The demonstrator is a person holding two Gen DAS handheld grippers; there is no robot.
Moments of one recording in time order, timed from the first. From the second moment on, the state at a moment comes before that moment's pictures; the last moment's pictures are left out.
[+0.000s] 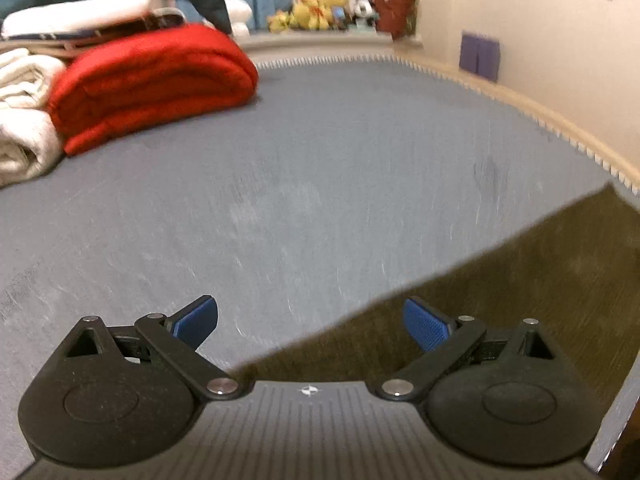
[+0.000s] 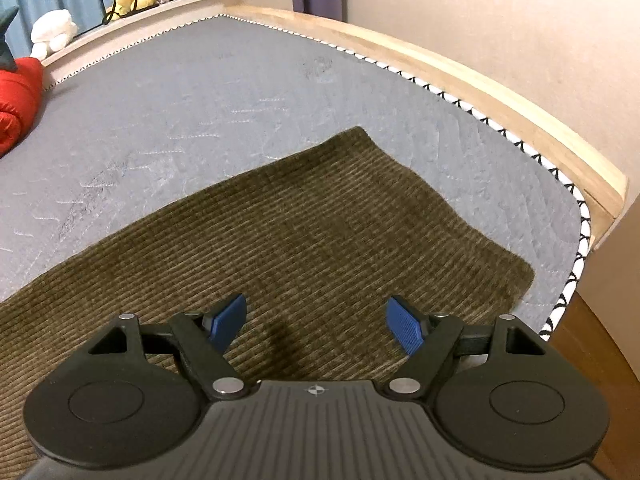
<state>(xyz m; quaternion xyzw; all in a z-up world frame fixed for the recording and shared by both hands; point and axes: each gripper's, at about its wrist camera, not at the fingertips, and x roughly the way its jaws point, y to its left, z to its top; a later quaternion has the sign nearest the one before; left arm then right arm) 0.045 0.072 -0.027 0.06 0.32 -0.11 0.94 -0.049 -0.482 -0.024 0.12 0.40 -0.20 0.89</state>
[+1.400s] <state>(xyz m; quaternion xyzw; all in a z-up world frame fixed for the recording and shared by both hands) -0.148 0.377 0.119 -0.01 0.09 0.07 0.99 -0.067 -0.474 0.010 0.19 0.36 -0.17 0.90</state>
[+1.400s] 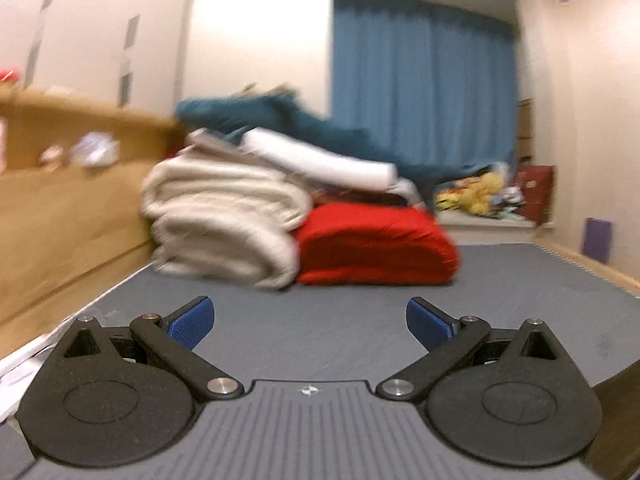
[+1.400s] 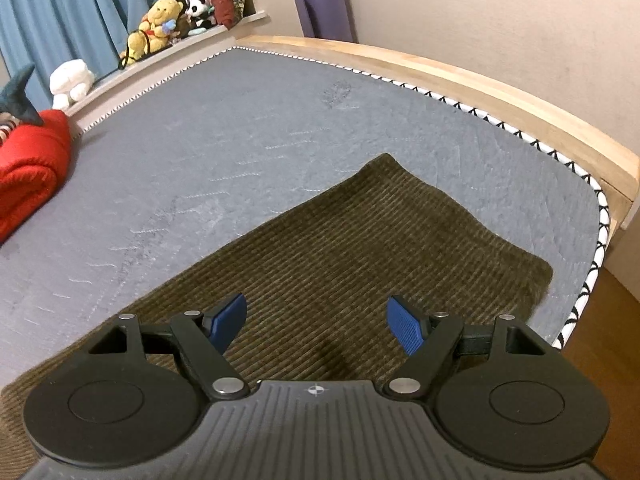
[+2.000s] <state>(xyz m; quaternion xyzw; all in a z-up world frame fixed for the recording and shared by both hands) -0.080 0.000 0.019 0.05 0.24 -0.16 0.96 -0.122 -0.512 0.004 0.21 0.30 -0.19 0.91</state>
